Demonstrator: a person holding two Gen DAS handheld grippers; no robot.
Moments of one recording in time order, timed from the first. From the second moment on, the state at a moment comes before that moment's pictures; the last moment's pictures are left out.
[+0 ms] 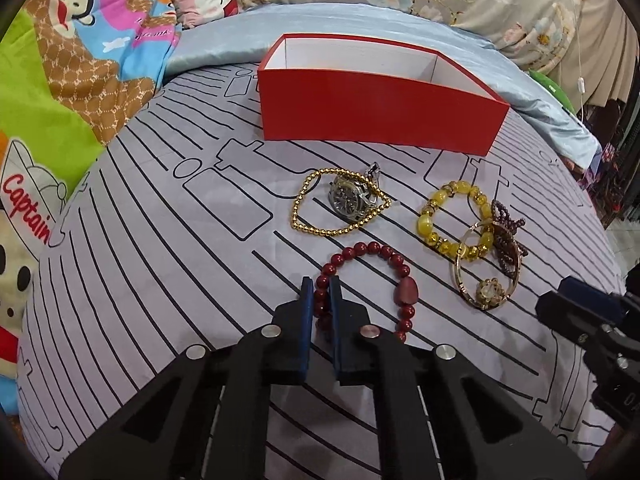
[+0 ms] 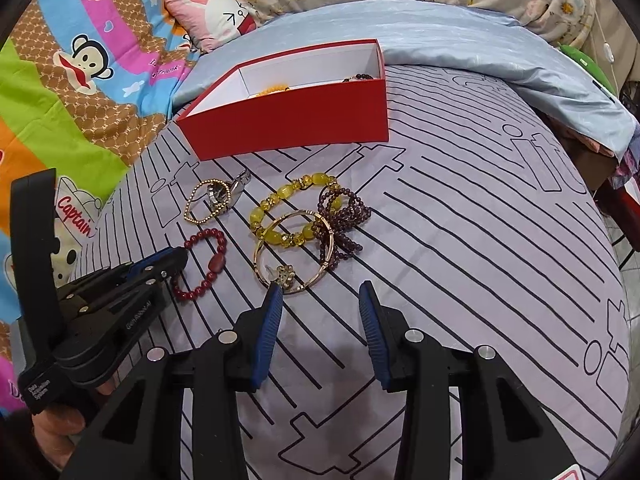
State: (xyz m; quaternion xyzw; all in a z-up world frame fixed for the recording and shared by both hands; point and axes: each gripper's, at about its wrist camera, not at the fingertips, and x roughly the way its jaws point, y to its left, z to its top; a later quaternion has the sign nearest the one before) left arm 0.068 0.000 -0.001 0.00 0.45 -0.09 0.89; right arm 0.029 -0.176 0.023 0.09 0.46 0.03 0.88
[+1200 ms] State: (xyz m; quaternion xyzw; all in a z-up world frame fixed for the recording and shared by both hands) left arm 0.073 0.006 -0.003 -0.01 0.43 -0.10 0.90; right arm 0.071 -0.134 0.002 0.04 0.46 0.00 0.89
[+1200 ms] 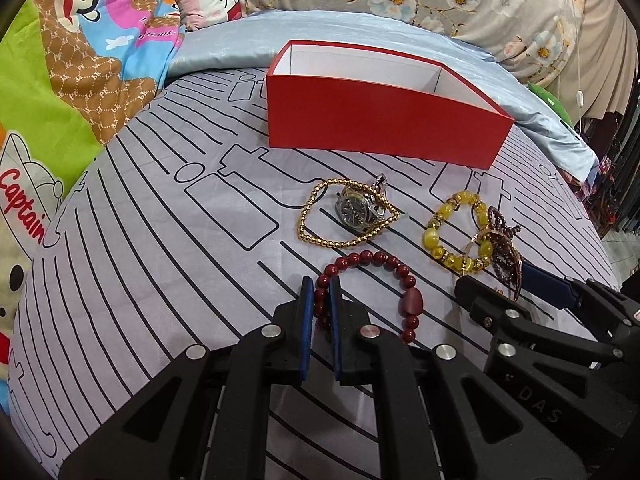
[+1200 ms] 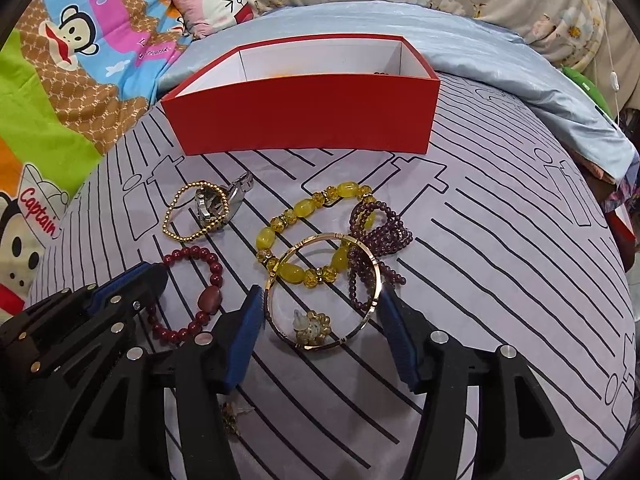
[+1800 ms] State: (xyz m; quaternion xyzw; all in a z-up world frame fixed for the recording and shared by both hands) left arm 0.059 0.008 0.029 -0.05 0.43 -0.12 0.89; right arm 0.041 -0.156 0.038 0.07 0.43 0.01 0.90
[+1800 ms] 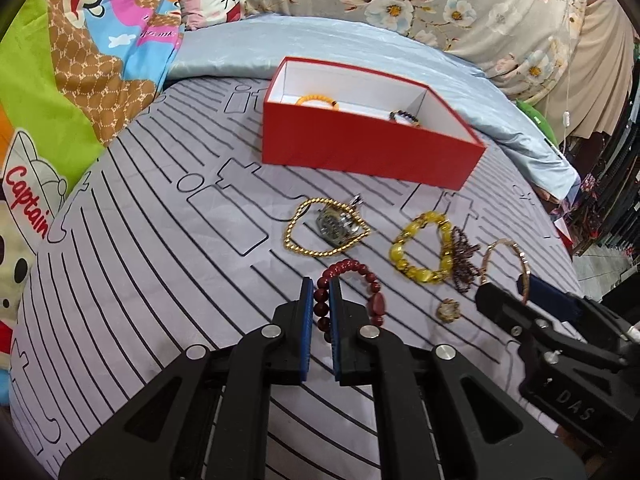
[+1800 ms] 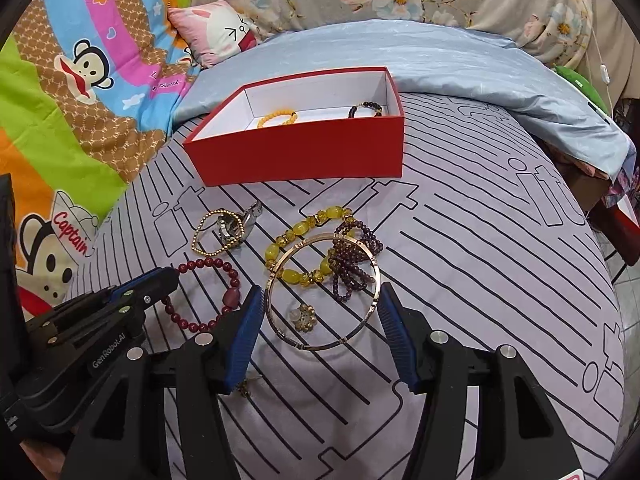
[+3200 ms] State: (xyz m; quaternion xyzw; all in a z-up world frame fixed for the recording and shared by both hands) left arm 0.275 -0.038 0.062 -0.07 0.41 -0.17 0.89; right arm 0.248 -0.172 0.050 0.03 0.42 0.04 0.91
